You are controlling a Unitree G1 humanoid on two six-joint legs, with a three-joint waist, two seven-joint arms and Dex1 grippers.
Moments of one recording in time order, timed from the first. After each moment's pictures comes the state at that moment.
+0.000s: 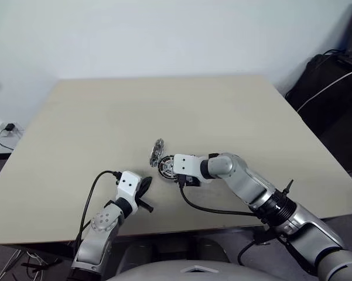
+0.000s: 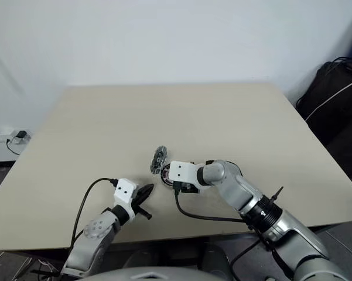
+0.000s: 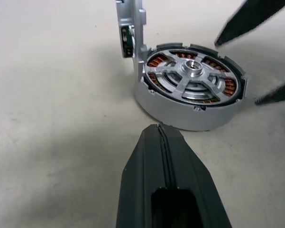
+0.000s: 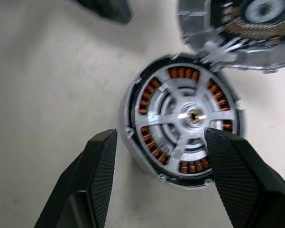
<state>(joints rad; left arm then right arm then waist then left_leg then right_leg) 0.21 0.20 -0.17 -0.08 -0.09 0.12 -0.42 -0.50 -0.53 0.69 -0.07 -0.16 0.50 0.86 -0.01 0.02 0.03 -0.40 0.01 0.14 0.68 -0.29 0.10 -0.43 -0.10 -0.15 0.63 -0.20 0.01</state>
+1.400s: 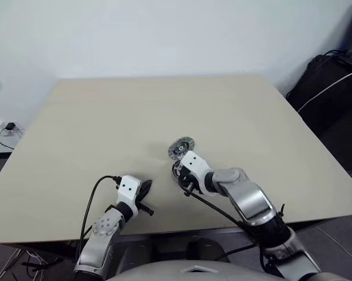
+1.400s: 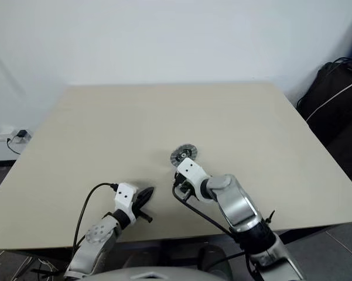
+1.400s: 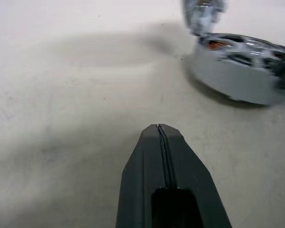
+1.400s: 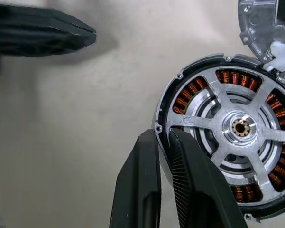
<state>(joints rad) 0.24 0.18 -0.17 0.00 -0.09 0.04 -0.42 -0.24 -0.27 0.39 -0.42 -0.07 1.25 0.71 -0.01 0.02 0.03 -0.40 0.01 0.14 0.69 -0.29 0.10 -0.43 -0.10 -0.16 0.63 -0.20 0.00</state>
